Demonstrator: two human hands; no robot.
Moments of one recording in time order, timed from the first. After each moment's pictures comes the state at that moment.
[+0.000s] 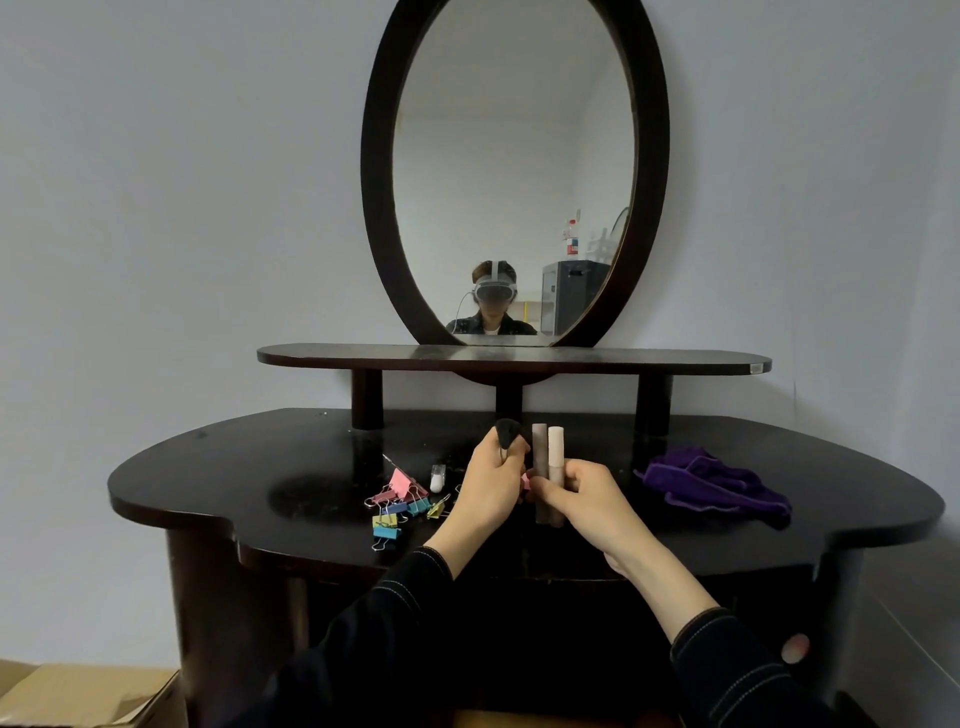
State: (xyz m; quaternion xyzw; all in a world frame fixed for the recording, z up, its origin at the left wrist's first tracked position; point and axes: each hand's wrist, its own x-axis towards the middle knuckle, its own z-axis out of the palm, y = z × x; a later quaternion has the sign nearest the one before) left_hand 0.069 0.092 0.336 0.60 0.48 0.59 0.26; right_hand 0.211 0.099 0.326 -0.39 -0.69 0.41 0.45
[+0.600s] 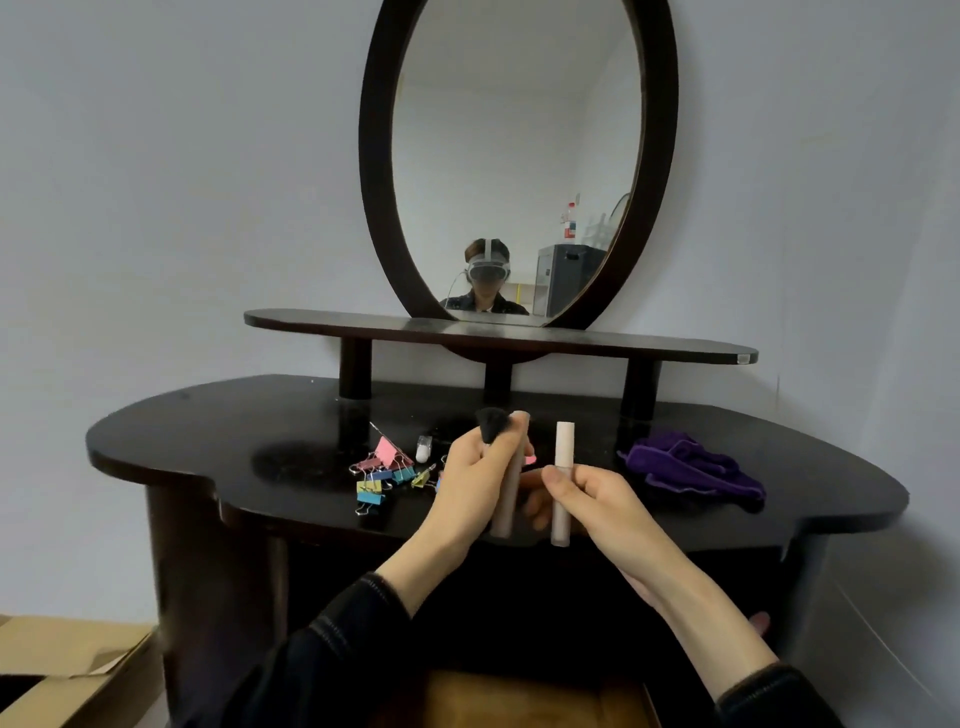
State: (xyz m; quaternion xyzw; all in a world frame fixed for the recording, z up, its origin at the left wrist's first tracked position) left_hand 0.081 0.021 0.337 0.57 0.40 0.63 0.36; right_hand 0.242 0.043 0.331 -0.35 -0.70 0.47 0.41
